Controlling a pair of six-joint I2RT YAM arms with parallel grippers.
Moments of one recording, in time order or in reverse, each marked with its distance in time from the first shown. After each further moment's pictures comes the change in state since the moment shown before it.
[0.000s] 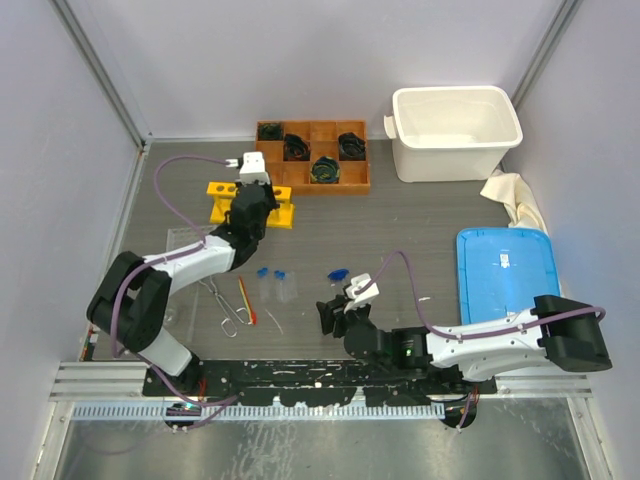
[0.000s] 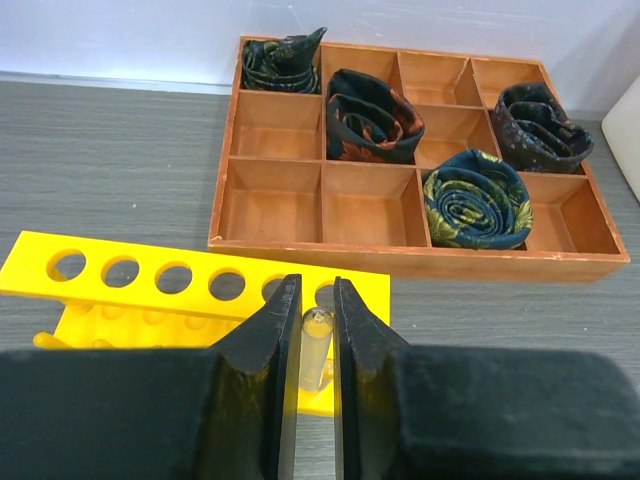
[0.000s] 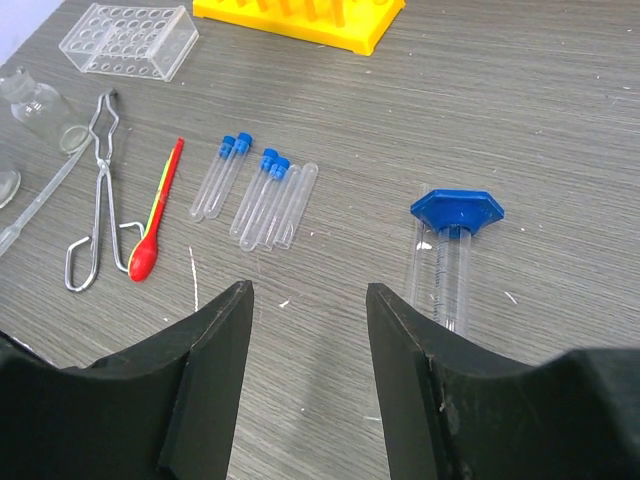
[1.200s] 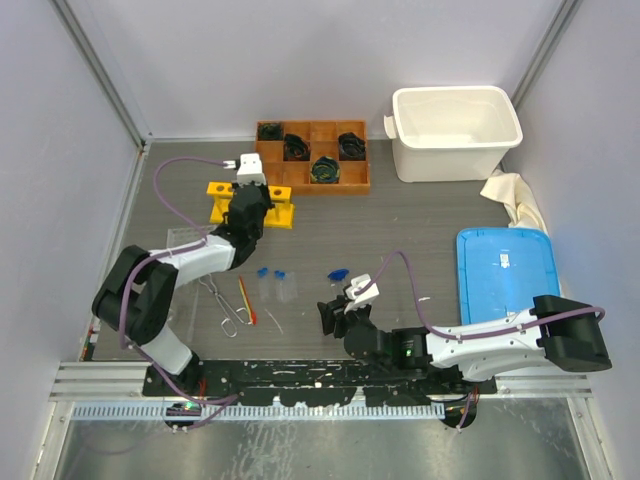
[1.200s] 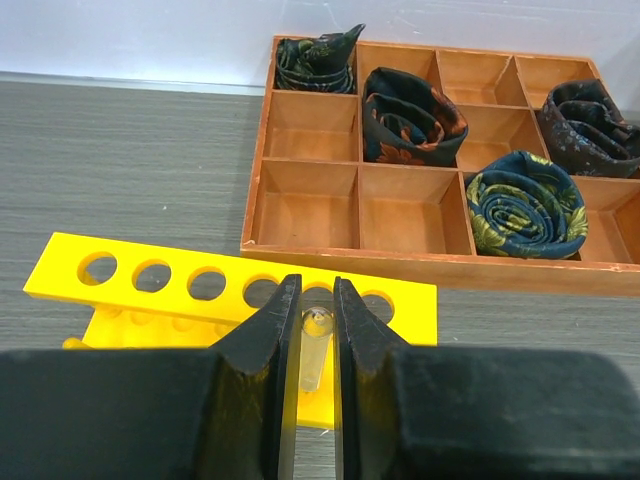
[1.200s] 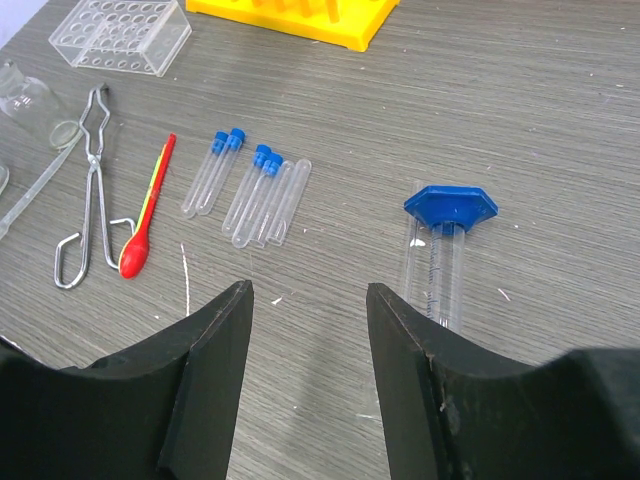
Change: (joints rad) left arm 0.037 0.048 -0.022 0.087 -0.013 0.043; right arm 0.000 -0.001 -0.010 0.000 0.005 -0.003
